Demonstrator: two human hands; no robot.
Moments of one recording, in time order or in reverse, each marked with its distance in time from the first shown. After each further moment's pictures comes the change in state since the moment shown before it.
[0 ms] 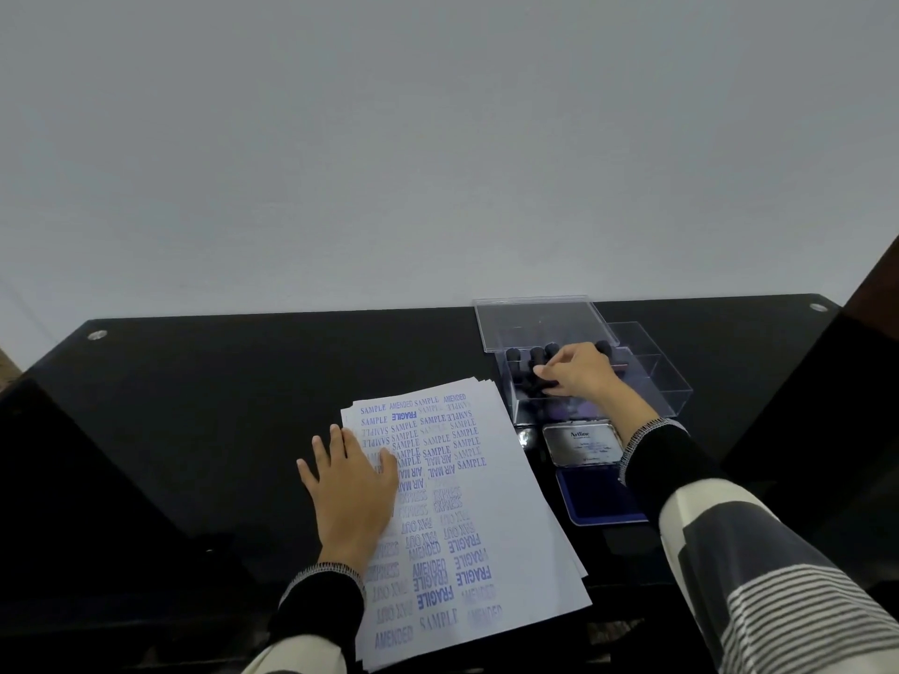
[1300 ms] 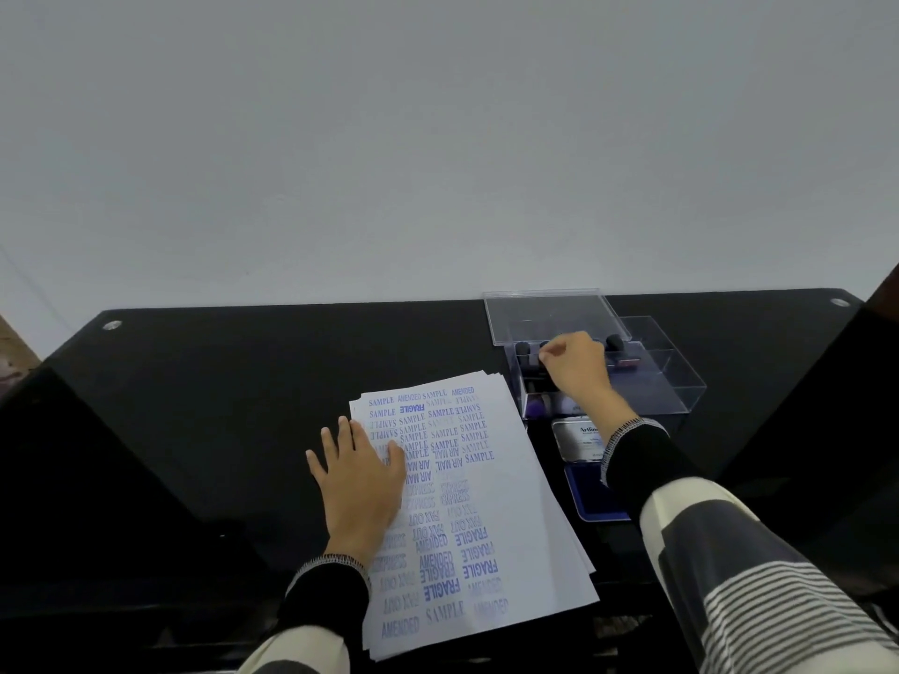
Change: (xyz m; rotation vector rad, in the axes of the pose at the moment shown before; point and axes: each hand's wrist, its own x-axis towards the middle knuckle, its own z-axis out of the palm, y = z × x) left_hand 0.000 0.001 -0.002 0.007 -0.017 -0.008; right_hand -0.004 -0.005 0.022 -0.367 0.223 -0.249
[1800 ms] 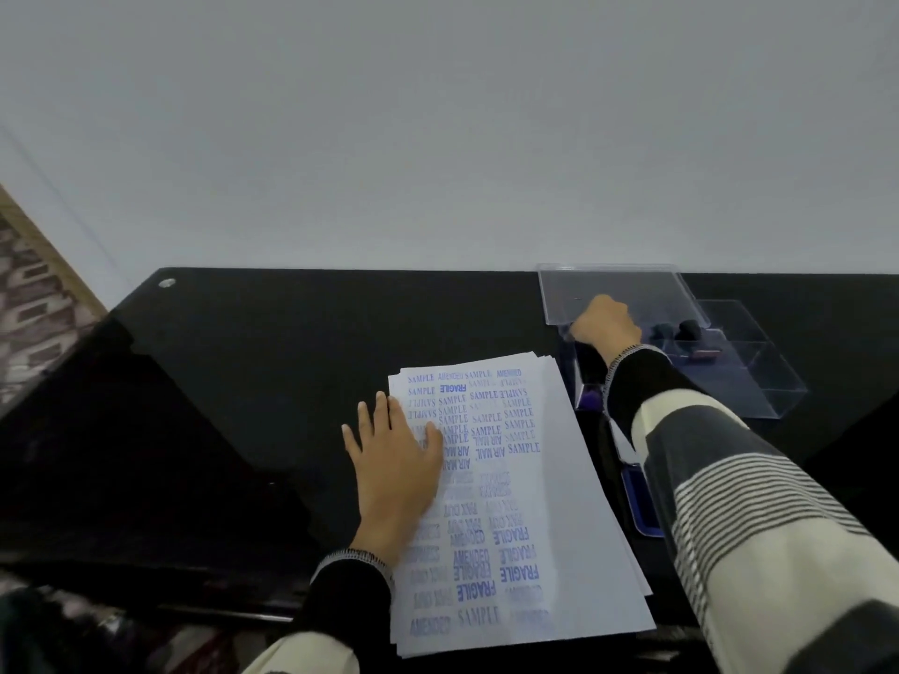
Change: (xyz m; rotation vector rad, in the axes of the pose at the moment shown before) left_hand 0.003 0.000 0.004 -0.028 0.014 -0.017; right_hand 0.061 -0.023 0.046 -0.344 -0.171 0.233
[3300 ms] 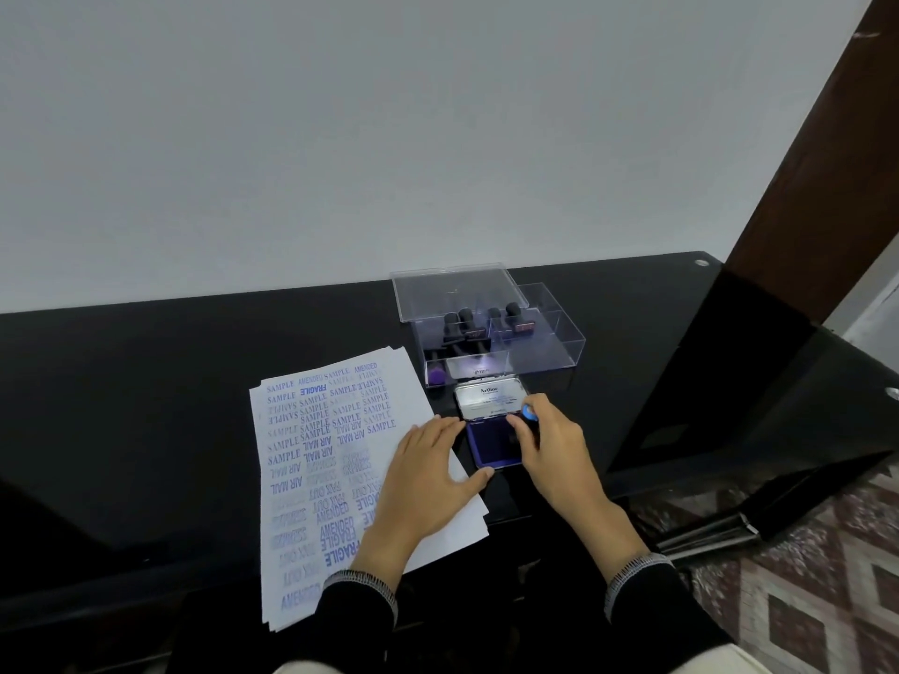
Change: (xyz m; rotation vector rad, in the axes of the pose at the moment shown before) left_hand -0.087 0.109 0.046 -0.268 -0.193 0.719; right_hand -0.190 0.183 -0.005 0.323 0.302 -0.421
